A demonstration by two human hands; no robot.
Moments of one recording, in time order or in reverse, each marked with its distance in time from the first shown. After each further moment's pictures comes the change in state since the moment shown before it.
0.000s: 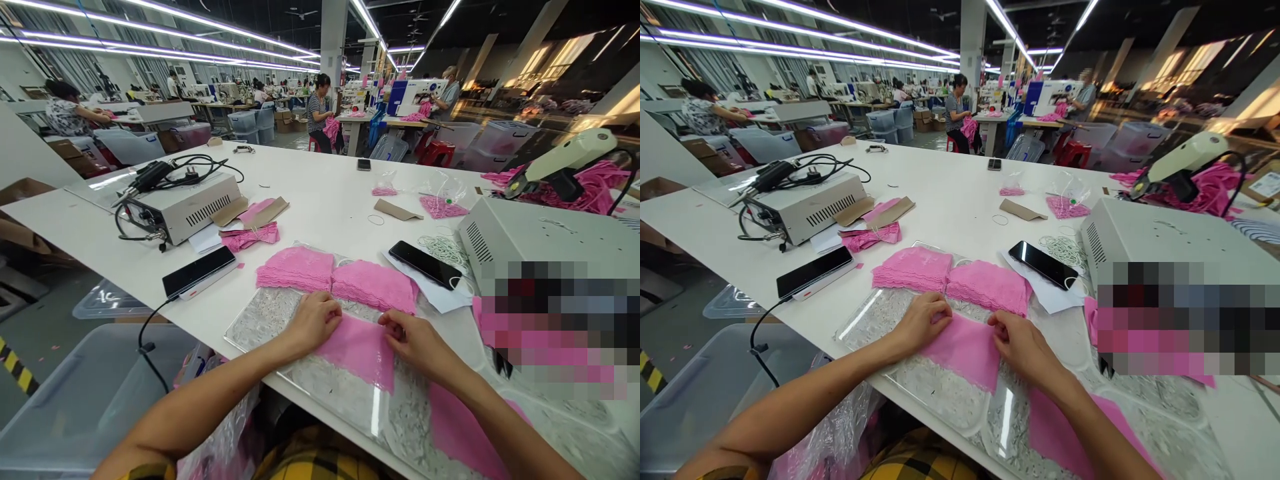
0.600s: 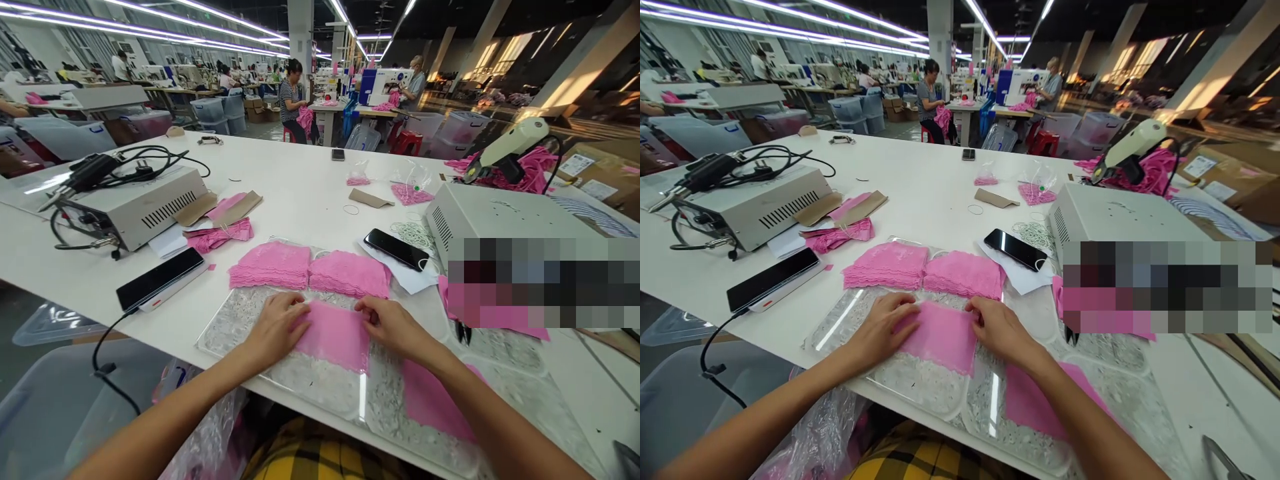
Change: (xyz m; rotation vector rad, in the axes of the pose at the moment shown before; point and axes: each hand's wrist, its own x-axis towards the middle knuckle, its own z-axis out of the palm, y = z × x) left_hand -0.027 -0.022 -0.011 0.066 0.082 0.209; right_hand 0.000 -0.010 -0.008 -0.034 -0.027 -0.014
